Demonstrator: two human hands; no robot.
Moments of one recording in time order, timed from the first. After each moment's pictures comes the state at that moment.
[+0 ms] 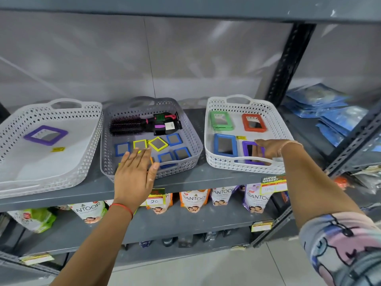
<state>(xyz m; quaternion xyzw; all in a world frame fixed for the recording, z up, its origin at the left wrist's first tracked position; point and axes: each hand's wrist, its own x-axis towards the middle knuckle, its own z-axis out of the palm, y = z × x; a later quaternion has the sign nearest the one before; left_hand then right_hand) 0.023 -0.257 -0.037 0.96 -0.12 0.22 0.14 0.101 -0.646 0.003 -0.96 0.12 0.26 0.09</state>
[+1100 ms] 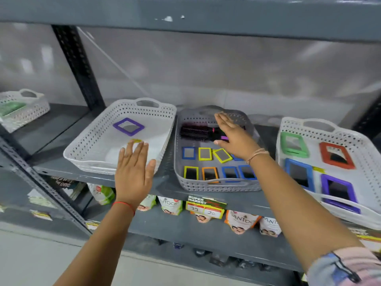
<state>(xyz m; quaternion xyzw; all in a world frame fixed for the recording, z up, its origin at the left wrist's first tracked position) 0.008 -0.118 -0.025 0.95 0.04 0.29 0.13 0.147 -0.366 0.035 -0.93 -0.31 -0.05 0.18</state>
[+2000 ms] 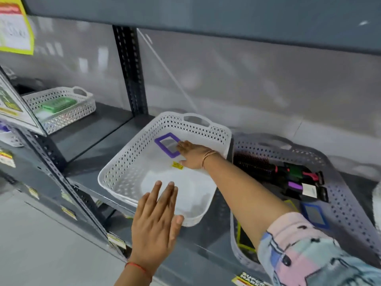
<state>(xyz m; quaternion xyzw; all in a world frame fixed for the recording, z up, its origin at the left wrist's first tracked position) 0.018 -0.067 -0.058 0.94 0.04 0.34 0.07 0.239 -0.098 -0.005 -0.87 -0.45 0.15 -0.10</state>
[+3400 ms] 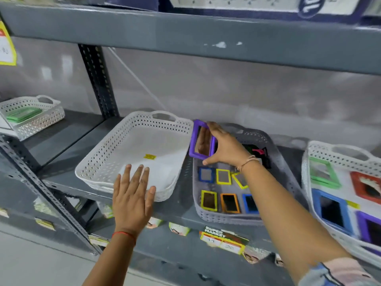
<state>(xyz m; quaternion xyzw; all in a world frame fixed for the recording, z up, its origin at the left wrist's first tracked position) 0.014 -0.078 -0.049 0.94 0.09 0.31 0.11 0.181 -0.283 0.049 -0.91 -0.32 0.01 0.26</state>
